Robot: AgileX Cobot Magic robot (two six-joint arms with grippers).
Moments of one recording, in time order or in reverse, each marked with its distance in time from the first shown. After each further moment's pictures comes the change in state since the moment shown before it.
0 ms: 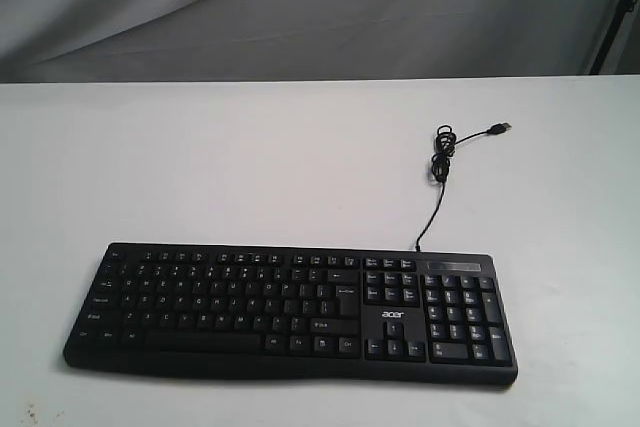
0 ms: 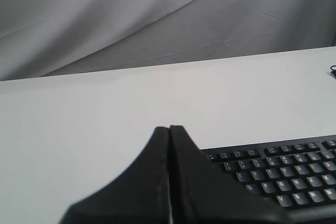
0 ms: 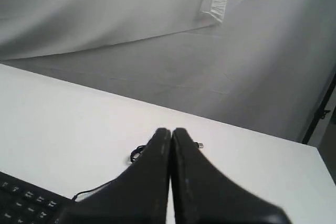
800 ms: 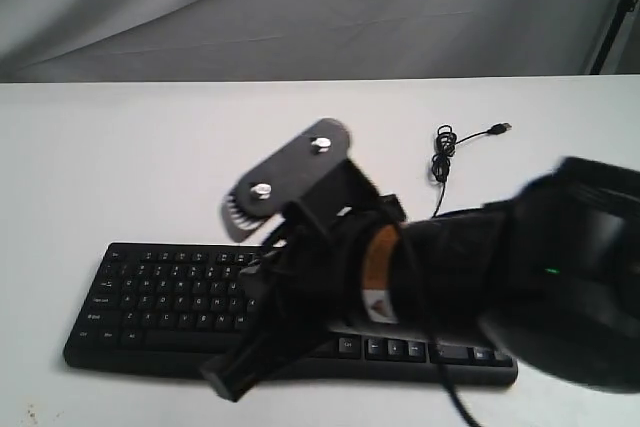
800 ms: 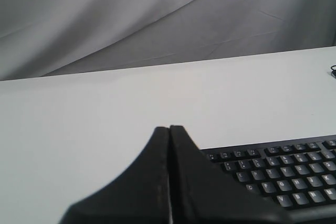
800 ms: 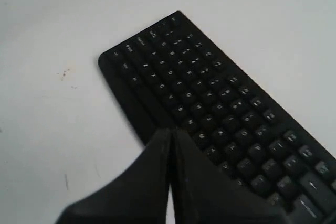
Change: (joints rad) left arm 0.000 0.000 0.000 0.000 0.000 0.000; right arm 0.793 1.253 -0.570 -0.130 -0.077 0.418
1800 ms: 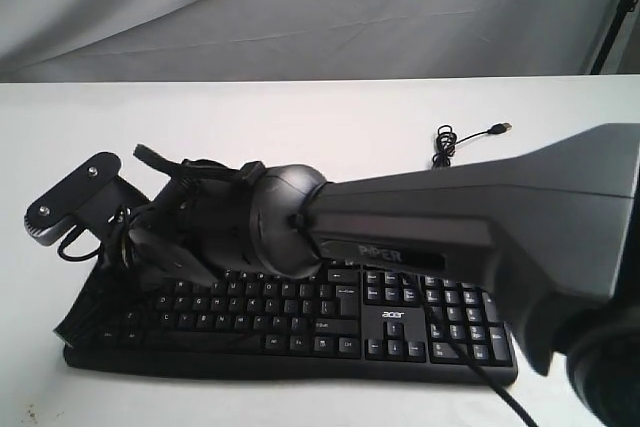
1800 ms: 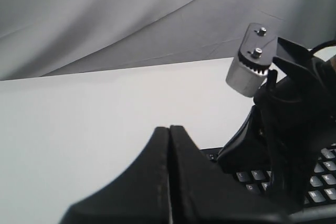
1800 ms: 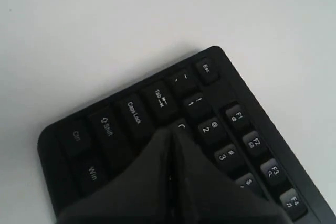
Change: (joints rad) left arm 0.000 0.000 0.000 0.000 0.000 0.000; right arm 0.026 0.767 -0.802 0.045 0.218 -0.172
